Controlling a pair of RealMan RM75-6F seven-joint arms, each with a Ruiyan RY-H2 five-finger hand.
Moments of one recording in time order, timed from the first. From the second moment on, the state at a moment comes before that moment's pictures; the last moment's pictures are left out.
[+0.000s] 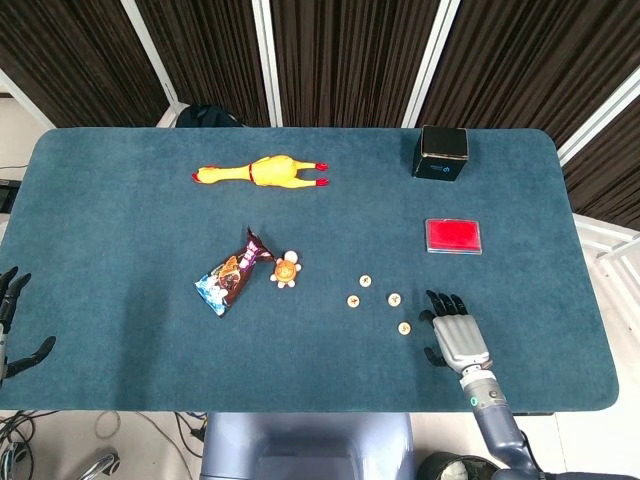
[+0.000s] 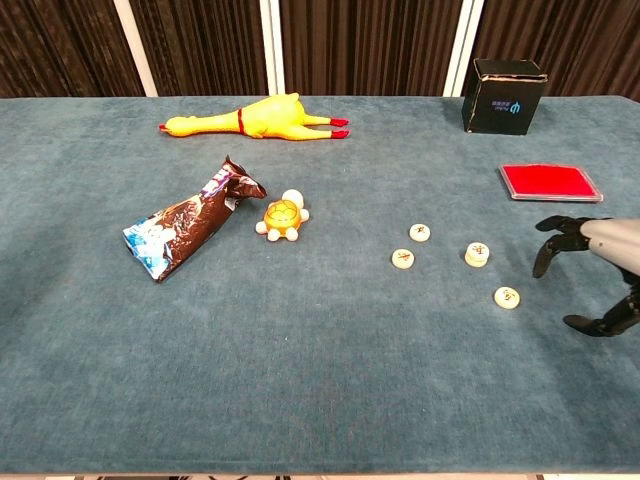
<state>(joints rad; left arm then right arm) -0.05 -1.12 -0.06 -1.58 1.52 1.56 -0.03 0.51 -1.48 -0.04 -1.71 -0.99 1.25 -0.50</state>
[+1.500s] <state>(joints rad) -0.05 -1.12 -0.06 -1.58 1.51 1.56 -0.04 0.51 -1.60 0.08 -1.60 -0.93 1.16 -0.56</state>
